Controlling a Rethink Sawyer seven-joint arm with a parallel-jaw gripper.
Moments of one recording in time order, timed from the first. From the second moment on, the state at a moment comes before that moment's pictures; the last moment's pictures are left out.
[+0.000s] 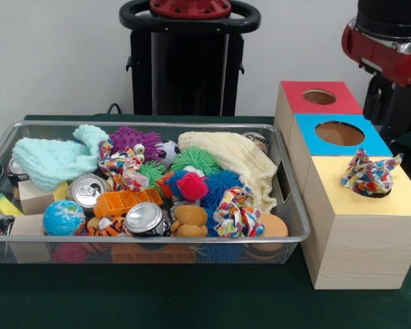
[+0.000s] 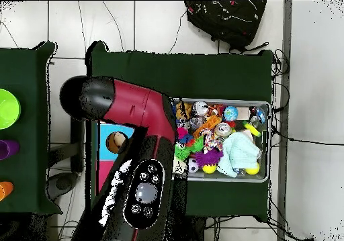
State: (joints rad) arm 0.20 -0.53 -0.35 1.29 0.44 0.95 2.61
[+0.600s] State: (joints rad) arm 0.23 -0.44 -0.35 1.26 0.44 0.74 2.61
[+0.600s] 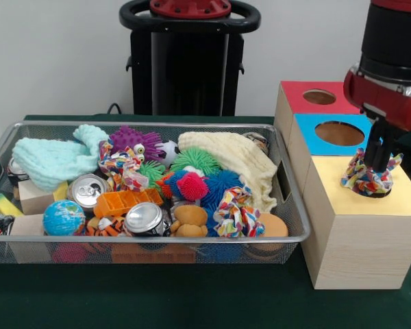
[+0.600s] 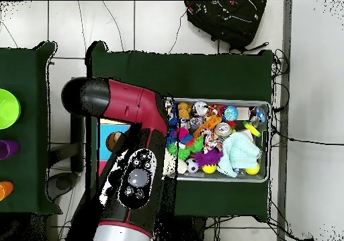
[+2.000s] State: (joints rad) arm 0.31 -0.42 -0.35 1.28 0.44 0.74 2.61
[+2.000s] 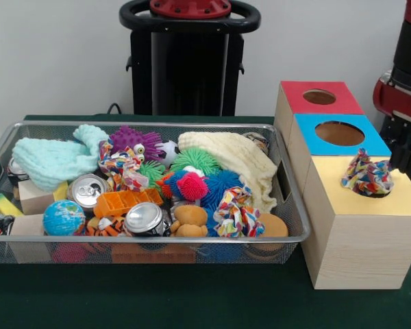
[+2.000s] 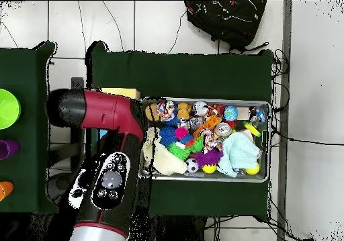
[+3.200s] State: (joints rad) arm 0.30 -0.48 -0.40 1.31 0.44 0.78 2.61
